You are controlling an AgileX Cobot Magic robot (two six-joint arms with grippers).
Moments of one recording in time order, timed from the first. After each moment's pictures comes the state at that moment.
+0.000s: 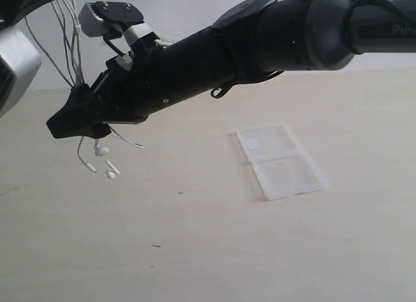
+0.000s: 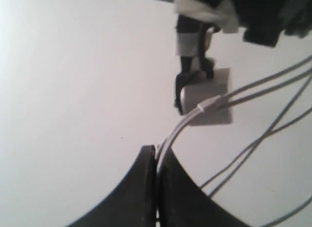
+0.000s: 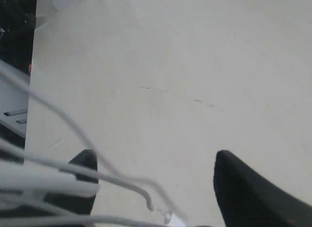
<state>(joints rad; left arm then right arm) -0.52 1.03 -0.90 0.32 0.15 2.02 0.68 1.98 -1.48 1.31 0.73 -1.25</state>
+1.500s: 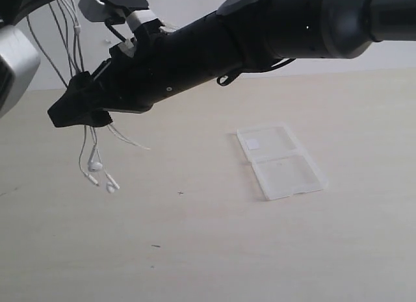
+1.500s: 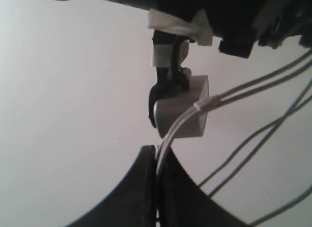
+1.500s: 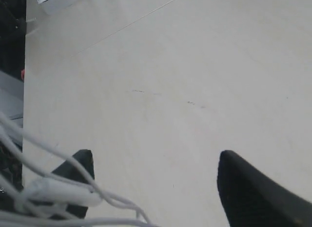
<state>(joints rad) -0.52 1.03 -0.90 0.32 0.15 2.00 0.69 1.93 -1.48 1.24 0.71 -1.14</state>
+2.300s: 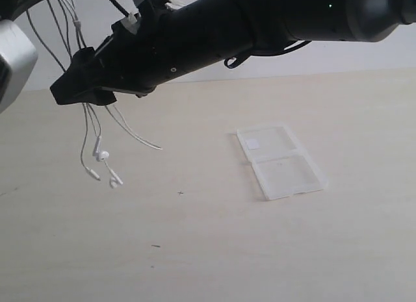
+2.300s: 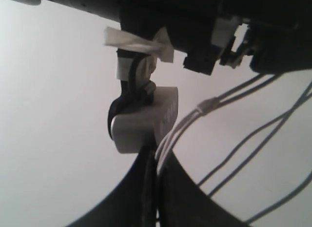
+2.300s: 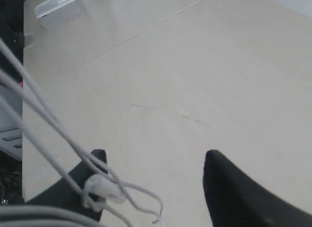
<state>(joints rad) -0.52 1.02 -0.91 0.32 0.15 2.00 0.68 1.87 -1.48 1.22 0.69 -1.11</state>
